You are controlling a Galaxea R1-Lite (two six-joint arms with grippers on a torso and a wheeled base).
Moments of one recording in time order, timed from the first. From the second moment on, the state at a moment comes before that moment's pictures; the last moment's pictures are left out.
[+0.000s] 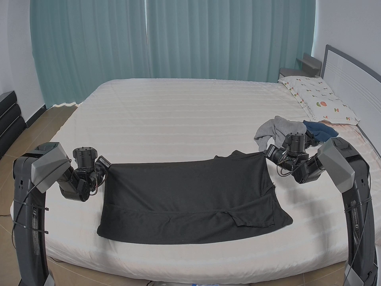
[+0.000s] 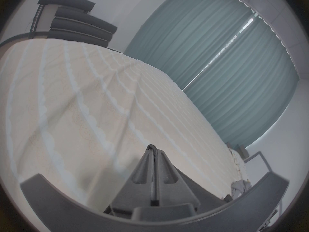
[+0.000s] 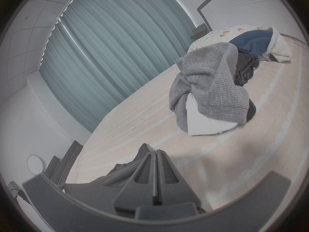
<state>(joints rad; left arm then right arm) 0.03 2.54 -1.20 -0.93 0.08 -0.84 0.08 2.66 -1.60 -0.73 0.14 0.59</state>
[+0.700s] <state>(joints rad) 0.04 2.48 -0.98 -1.09 0.07 -0.54 0.03 2.50 -1.17 -0.86 0.29 0.51</state>
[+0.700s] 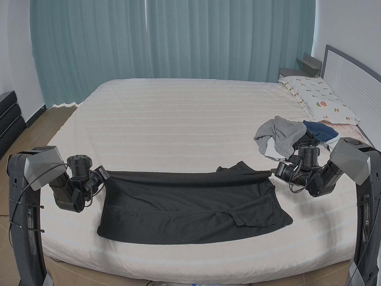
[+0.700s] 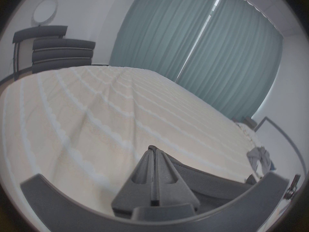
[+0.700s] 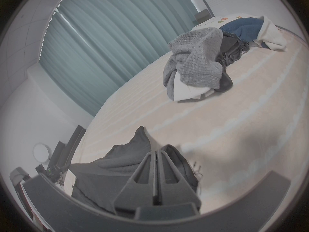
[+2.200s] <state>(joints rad) 0.03 2.41 -0.62 -1.10 0.02 -0.11 0.00 2.50 -0.68 -1.25 0.31 0.28</state>
